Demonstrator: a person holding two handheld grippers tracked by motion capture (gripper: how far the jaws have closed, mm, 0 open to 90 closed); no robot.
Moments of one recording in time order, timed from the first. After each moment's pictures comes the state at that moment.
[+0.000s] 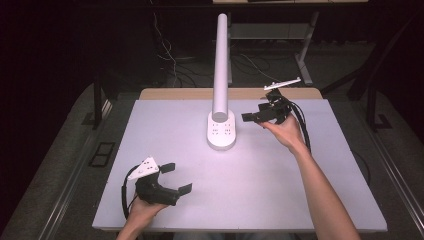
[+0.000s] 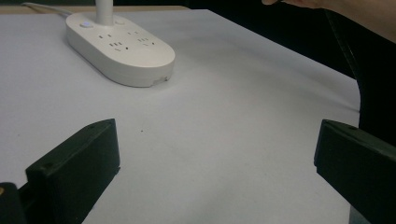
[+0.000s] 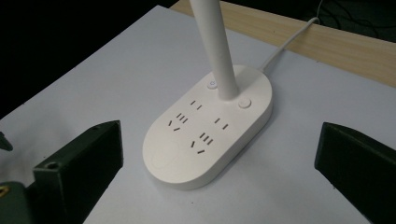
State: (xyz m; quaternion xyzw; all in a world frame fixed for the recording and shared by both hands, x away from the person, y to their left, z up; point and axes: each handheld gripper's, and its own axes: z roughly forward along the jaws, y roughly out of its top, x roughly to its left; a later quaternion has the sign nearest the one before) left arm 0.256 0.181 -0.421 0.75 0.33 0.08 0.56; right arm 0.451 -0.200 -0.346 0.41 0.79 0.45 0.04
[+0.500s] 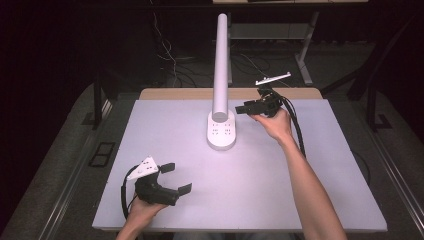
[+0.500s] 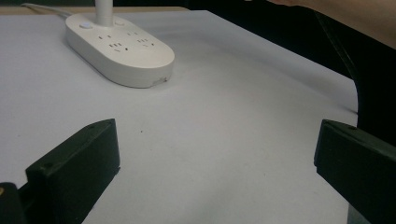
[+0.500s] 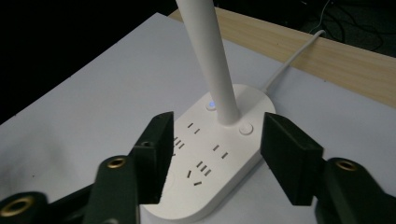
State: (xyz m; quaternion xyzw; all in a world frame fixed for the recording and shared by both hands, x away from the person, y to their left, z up) left arm 0.256 0.183 -0.421 0.75 0.33 0.08 0.56; right arm 0.473 -0.182 -0.348 0.40 0.79 0.46 0.03
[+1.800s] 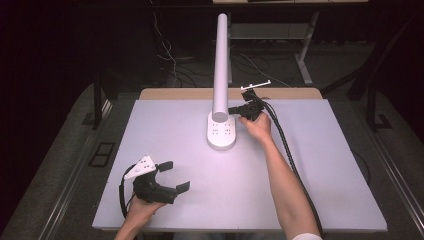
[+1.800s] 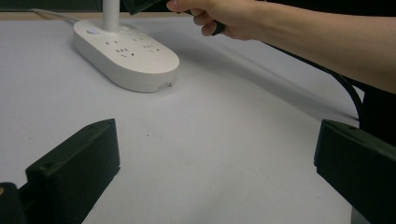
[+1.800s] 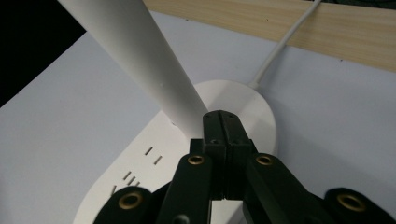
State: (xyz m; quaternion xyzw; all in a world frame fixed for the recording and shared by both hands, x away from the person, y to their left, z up) left arm 0.258 0.187 -0.419 0.75 0.34 0.08 0.57; right arm 0.518 -0.147 -0.412 0.46 0.78 0.43 0.02
